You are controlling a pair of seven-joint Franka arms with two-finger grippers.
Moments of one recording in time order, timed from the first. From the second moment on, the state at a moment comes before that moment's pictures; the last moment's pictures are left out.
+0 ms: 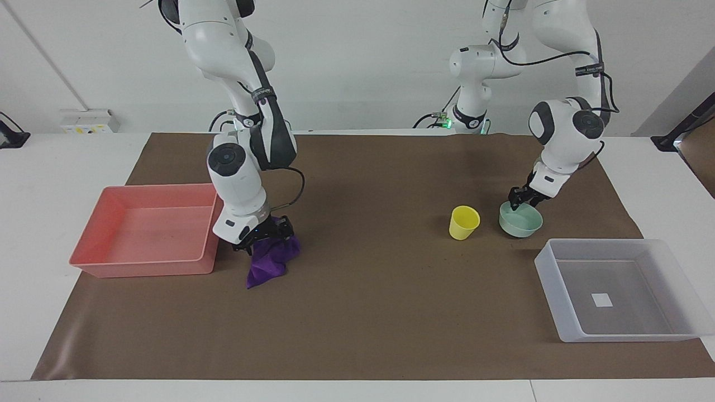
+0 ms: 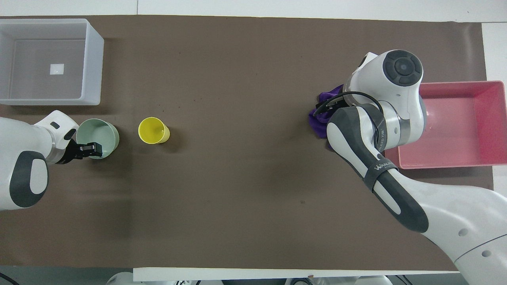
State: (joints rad) left arm -0.05 -0.06 0.03 -2.43 0.01 2.34 -0.07; right arm 0.21 0.32 0.02 -1.92 0.02 2.29 -0.04
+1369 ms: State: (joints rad) left arm 0.10 0.22 0.05 -1.69 -0.12 2.08 -0.09; right arm 0.17 0.17 0.01 -1.88 0.02 2.05 0.04
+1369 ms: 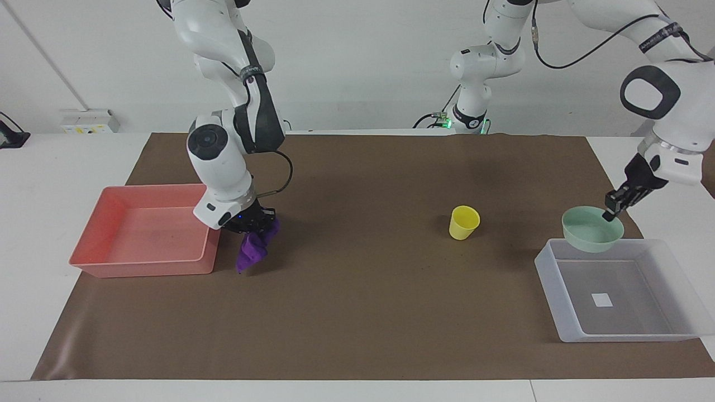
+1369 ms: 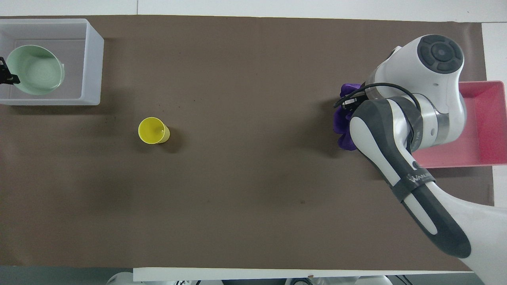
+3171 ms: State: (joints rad) left arm -0.35 -0.05 0.04 -2.25 -0.02 2.16 -0.44; right arm -0.27 0.07 0.01 -2.09 0.00 2.13 -0.30
